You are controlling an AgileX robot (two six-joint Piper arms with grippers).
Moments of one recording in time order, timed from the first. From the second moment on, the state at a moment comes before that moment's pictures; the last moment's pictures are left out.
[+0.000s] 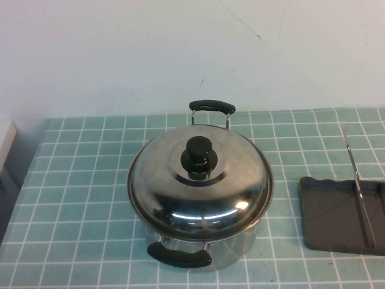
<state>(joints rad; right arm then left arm) -0.02 -0.01 0.02 0.01 0.42 -0.23 0.01 -0.01 0.02 -0.02 0.33 -0.04</state>
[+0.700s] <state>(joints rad) -0.02 -0.01 0.02 0.01 0.42 -0.23 0.01 -0.01 0.02 -0.81 0.09 -0.35</state>
